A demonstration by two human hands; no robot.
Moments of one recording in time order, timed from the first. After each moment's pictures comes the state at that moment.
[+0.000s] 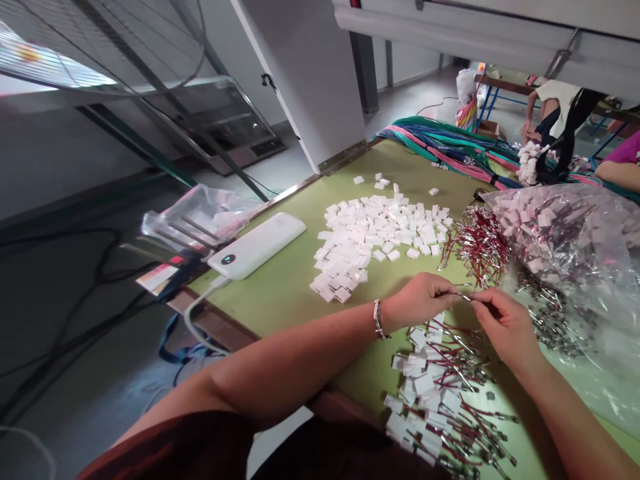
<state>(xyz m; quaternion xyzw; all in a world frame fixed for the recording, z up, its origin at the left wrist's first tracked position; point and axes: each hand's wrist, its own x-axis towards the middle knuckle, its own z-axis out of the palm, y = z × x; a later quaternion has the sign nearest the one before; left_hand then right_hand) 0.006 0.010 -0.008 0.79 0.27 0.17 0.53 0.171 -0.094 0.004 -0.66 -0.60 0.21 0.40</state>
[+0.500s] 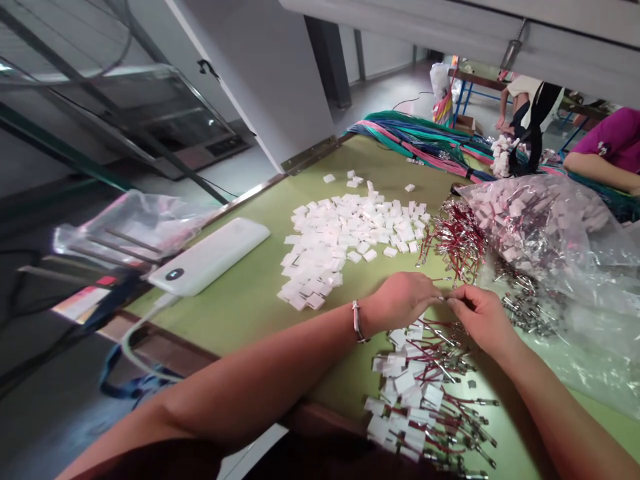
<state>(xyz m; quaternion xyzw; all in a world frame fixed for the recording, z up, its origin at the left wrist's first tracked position) 0.004 0.016 -0.014 0.96 0.11 0.18 0.19 0.166 -0.091 0.001 -0.70 -0.54 0.31 0.36</state>
